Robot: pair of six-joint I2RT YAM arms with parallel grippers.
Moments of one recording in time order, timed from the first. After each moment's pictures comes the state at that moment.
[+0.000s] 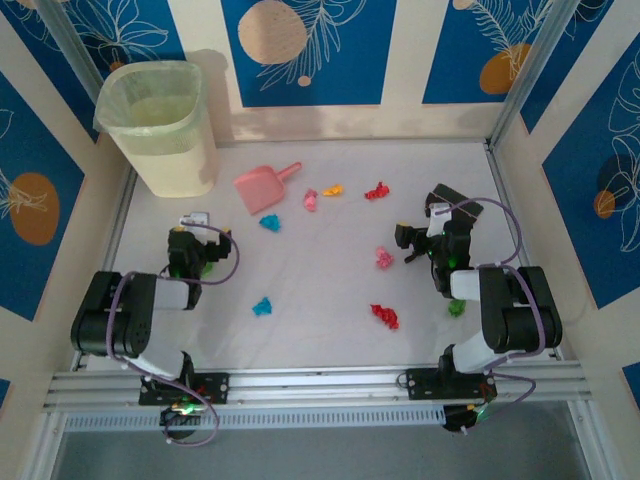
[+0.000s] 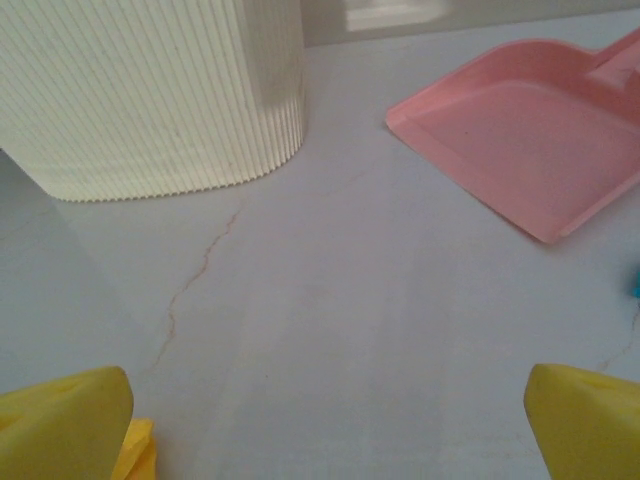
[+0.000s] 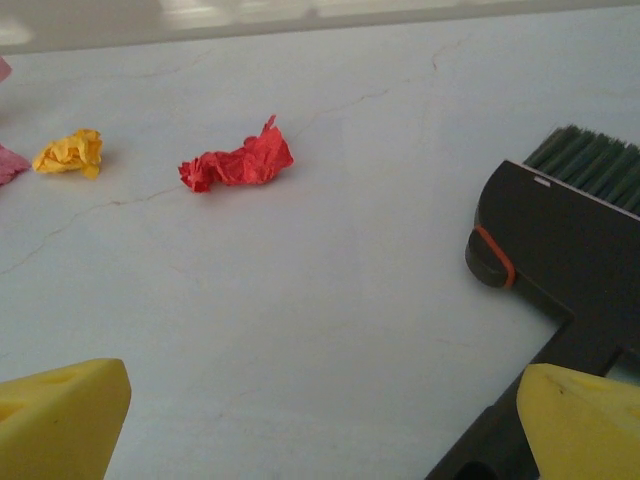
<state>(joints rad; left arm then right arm) -0.08 1.50 0.36 0.78 -0.09 0.06 0.00 1.50 0.41 0.66 -0.18 0.06</state>
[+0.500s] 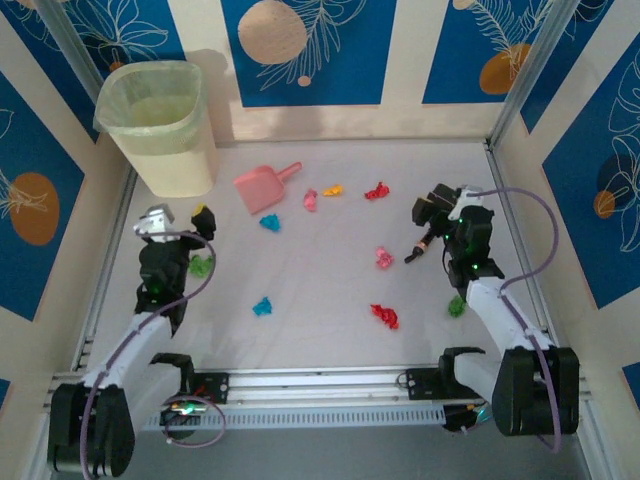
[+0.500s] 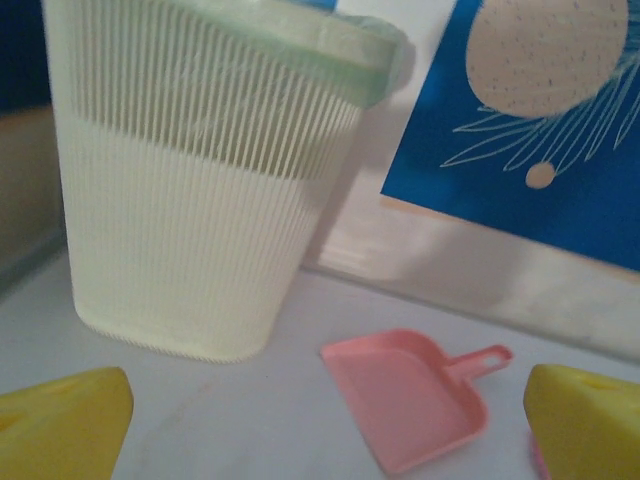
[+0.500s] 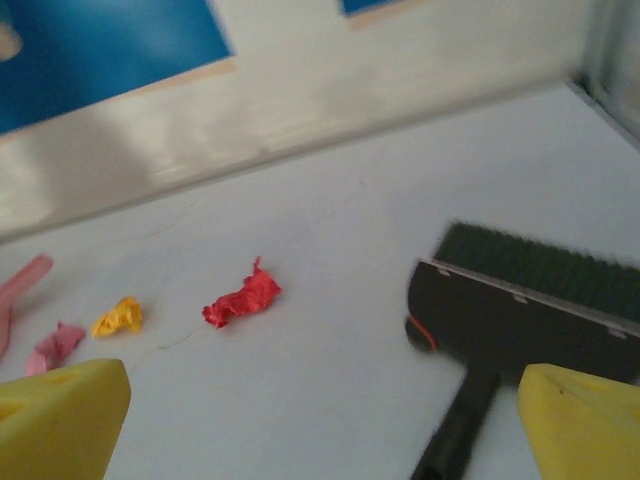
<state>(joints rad) -0.09 0.89 0.31 0.56 -0.14 -0.37 -0.01 1.06 0.58 0.12 0.00 0.35</state>
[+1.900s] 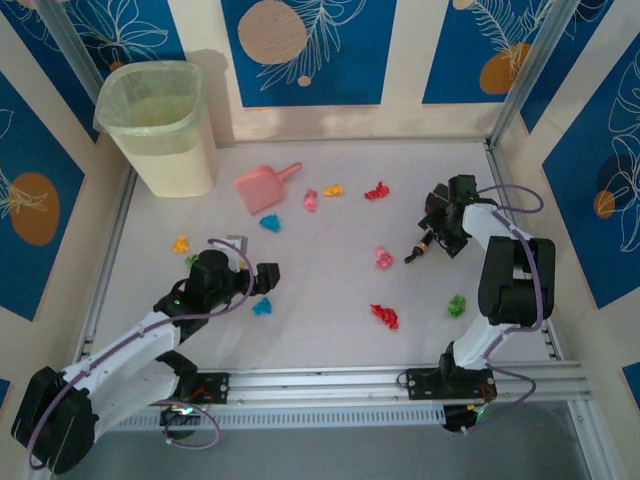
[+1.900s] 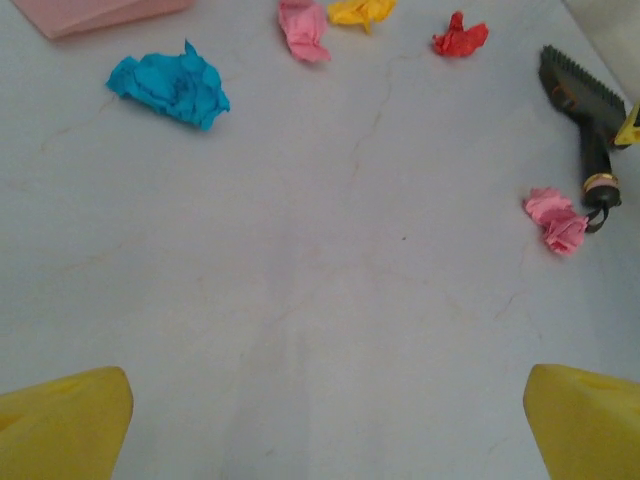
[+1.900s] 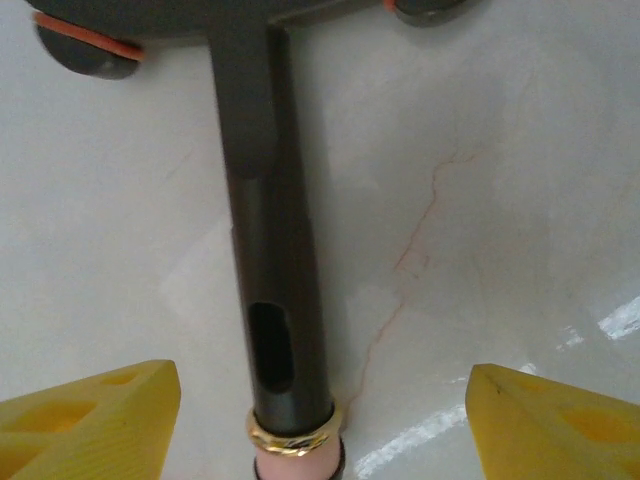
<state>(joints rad) -0.56 0.89 0.40 -0.06 0.06 -0.49 -0.08 1.70 1.08 -0.63 -0.07 0.74</state>
